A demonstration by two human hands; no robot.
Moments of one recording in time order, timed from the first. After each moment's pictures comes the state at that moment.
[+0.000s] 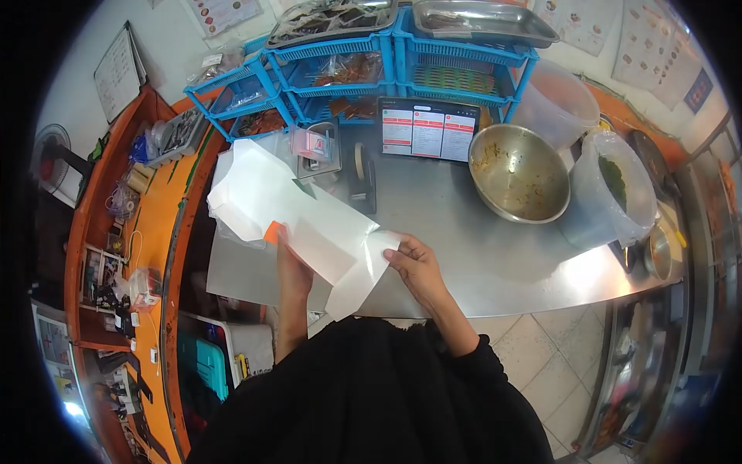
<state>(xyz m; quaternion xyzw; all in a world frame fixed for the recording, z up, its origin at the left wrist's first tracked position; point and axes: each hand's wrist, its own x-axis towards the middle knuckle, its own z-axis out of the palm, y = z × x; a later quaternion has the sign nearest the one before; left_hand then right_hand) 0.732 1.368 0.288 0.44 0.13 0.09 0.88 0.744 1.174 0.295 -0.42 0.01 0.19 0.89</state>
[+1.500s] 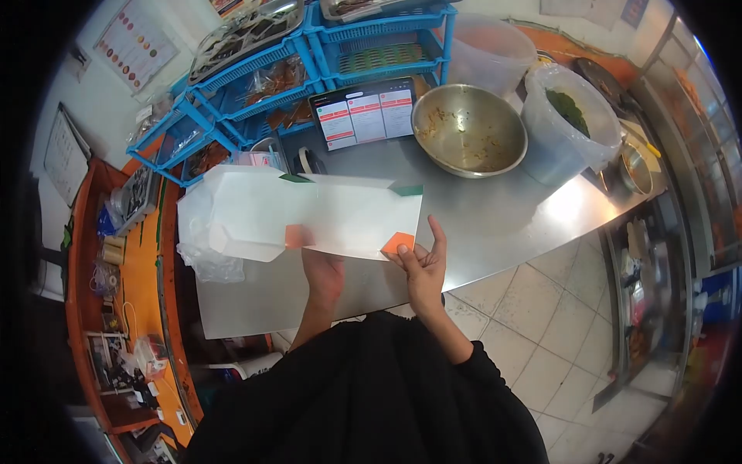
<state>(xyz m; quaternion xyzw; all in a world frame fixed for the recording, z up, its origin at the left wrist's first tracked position) 0.752 1.295 0.279 0.27 0.06 -0.01 0.96 0.702 1.165 0.289 -0.46 0.10 -0.12 0.87</state>
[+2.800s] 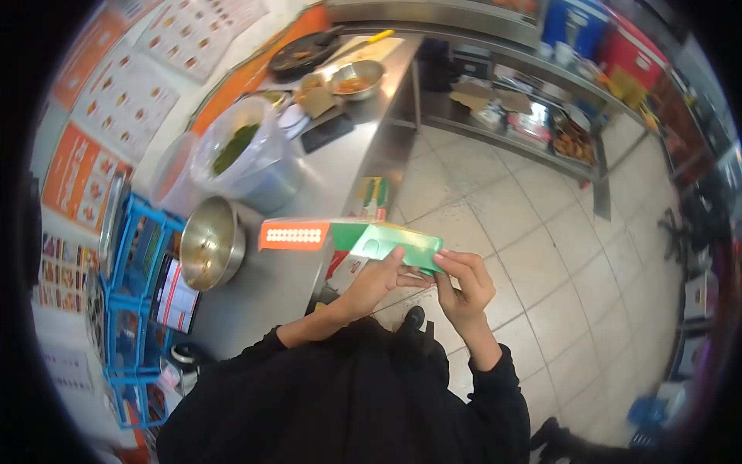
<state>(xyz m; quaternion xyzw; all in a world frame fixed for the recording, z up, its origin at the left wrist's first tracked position) 0.588 0.957 0.329 0.34 -0.36 -0.68 0.53 0.456 0.922 0.310 -0.72 0.30 -0.60 0.16</state>
